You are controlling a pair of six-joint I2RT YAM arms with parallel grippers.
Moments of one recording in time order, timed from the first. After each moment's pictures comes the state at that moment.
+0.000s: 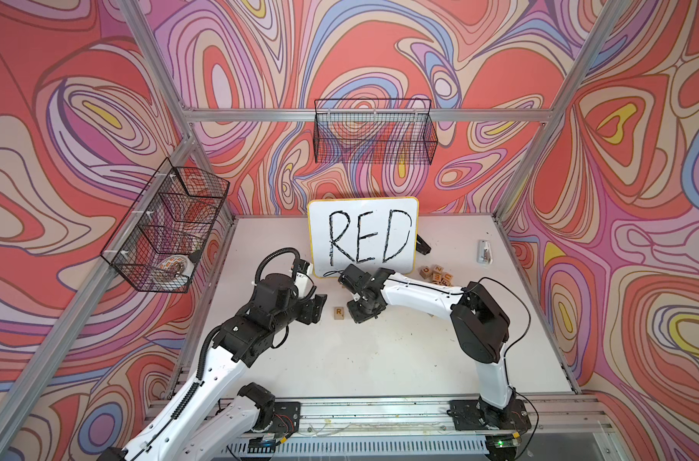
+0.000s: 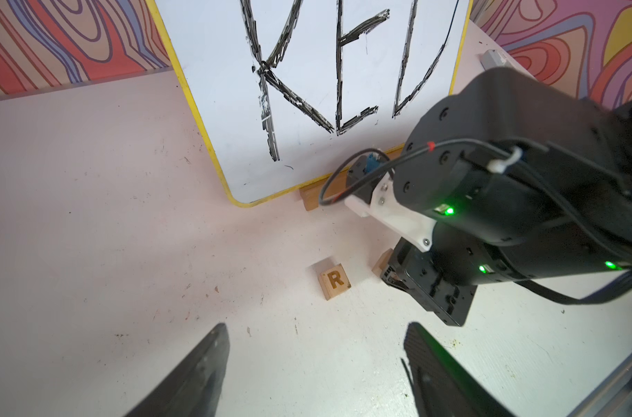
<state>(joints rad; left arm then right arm) -0.49 0.83 0.83 -0.61 0.00 -0.15 0.90 2.02 1.55 -0.85 0.00 0.29</state>
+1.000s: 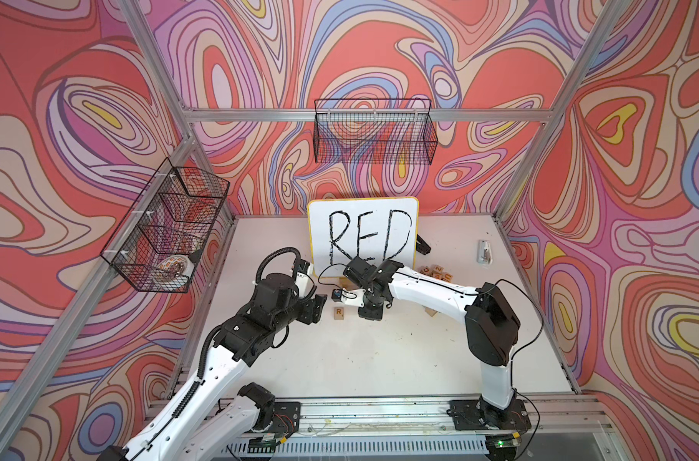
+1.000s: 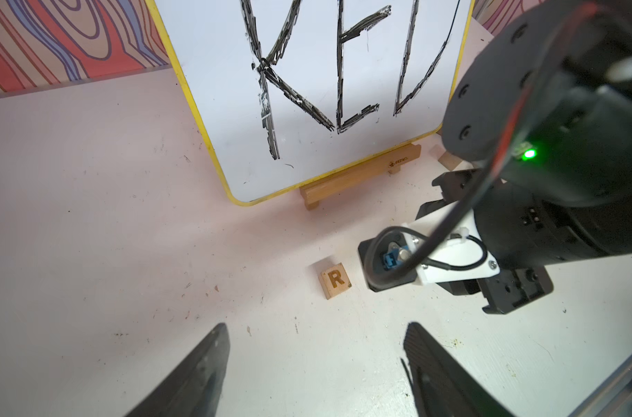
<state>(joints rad) -0.49 0.83 0.83 -0.61 0.00 -0.15 0.86 1.97 1.59 -0.98 0.01 -0.61</state>
